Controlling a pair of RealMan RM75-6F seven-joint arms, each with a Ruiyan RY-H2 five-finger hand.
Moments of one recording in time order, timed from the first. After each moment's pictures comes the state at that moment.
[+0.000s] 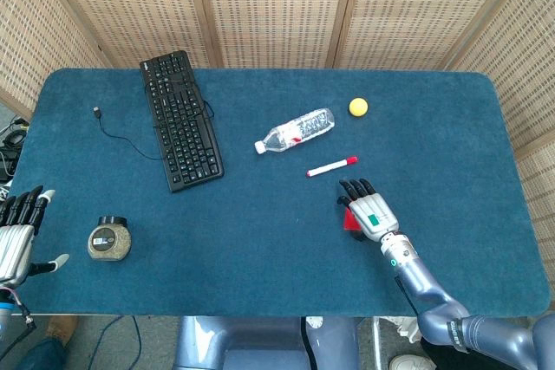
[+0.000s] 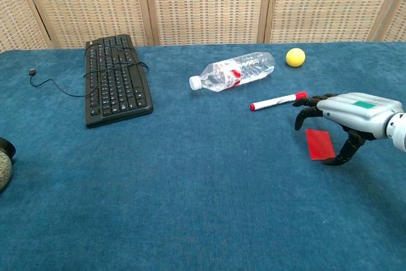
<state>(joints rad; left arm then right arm) -0.13 -1.05 -0.06 -1.81 1.35 1.39 0.25 0.62 -1.57 0.11 -1.28 -1.28 0.88 -0.28</state>
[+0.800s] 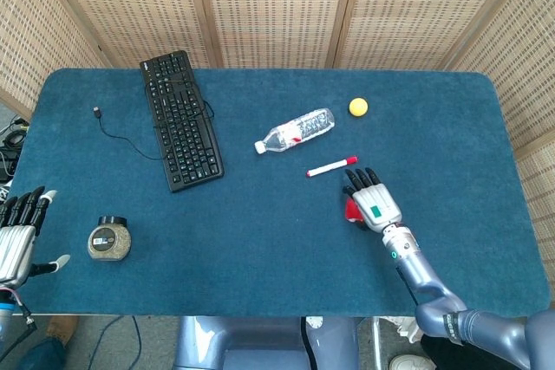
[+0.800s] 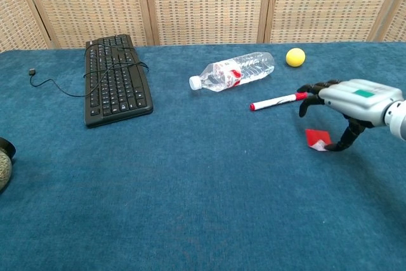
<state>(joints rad) -0.13 -1.05 -0.05 -1.82 1.35 1.40 0.25 0.64 -1.59 0.13 -1.21 -1.27 0.93 -0.34</state>
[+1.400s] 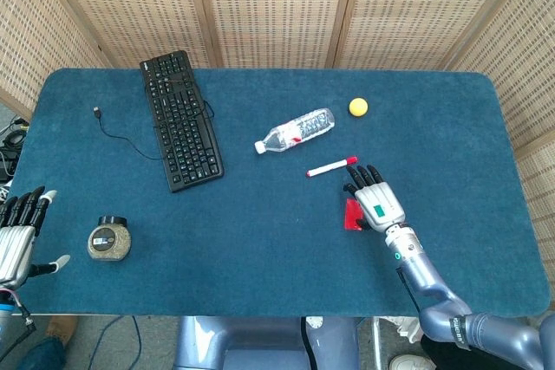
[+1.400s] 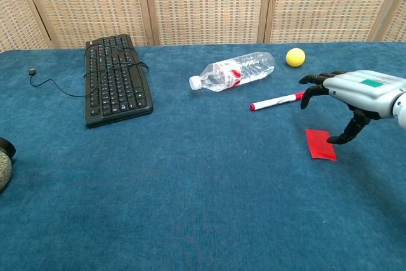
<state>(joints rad) -0.13 -1.04 -0.05 -1.82 1.36 1.40 0.24 0.63 -1.54 0.13 -1.31 -1.24 0.96 -0.35</state>
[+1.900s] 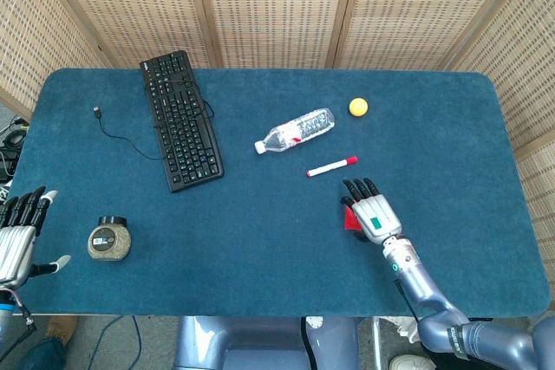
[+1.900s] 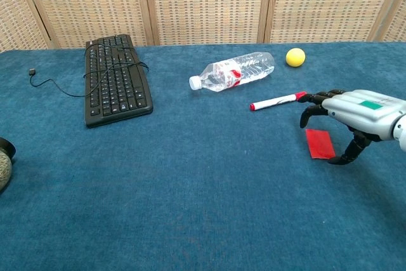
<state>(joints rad) -0.13 -1.04 -0.04 -1.82 1.35 1.40 0.24 0.60 -1.58 0.08 -1.29 -1.27 0.98 -0.35</state>
